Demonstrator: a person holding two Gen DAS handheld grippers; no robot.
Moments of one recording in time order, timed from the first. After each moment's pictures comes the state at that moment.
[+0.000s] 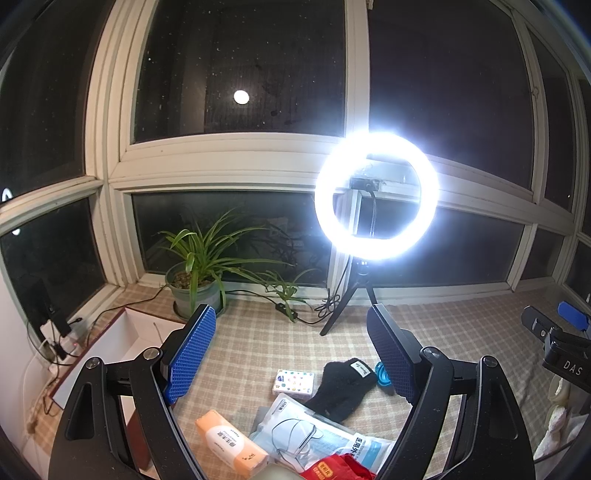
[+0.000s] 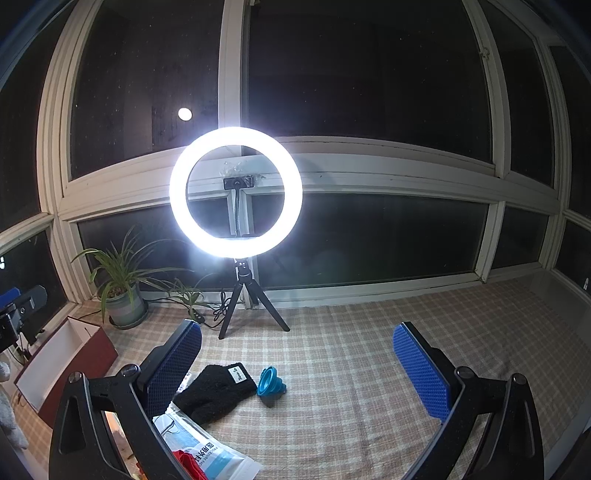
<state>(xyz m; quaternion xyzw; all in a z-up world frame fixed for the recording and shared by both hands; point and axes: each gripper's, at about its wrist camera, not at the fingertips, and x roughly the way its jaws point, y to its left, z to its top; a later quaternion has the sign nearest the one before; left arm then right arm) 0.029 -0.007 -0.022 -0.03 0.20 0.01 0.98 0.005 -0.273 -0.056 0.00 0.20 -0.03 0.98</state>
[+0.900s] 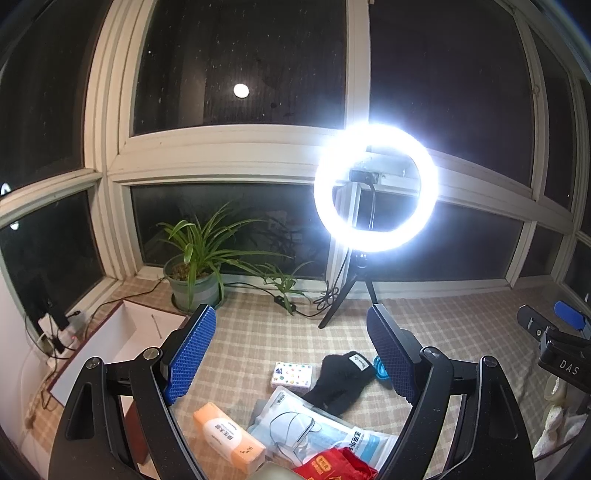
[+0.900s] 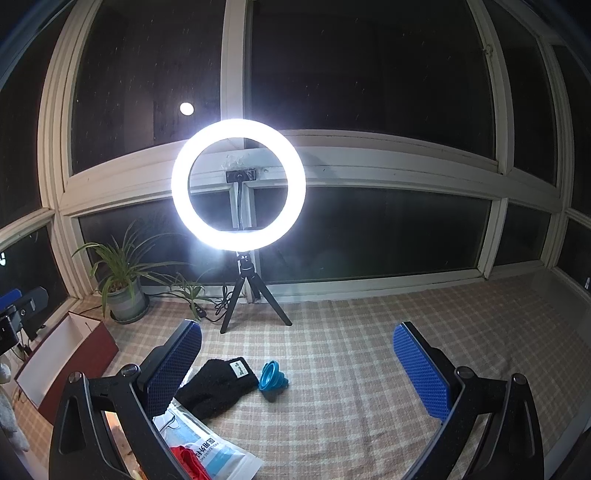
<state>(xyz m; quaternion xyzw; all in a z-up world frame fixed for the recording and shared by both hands) 0.027 -0.006 -0.029 -0.03 0.21 0.01 0.98 0.005 -0.270 -0.061 0.00 0.21 -0.03 0.98</state>
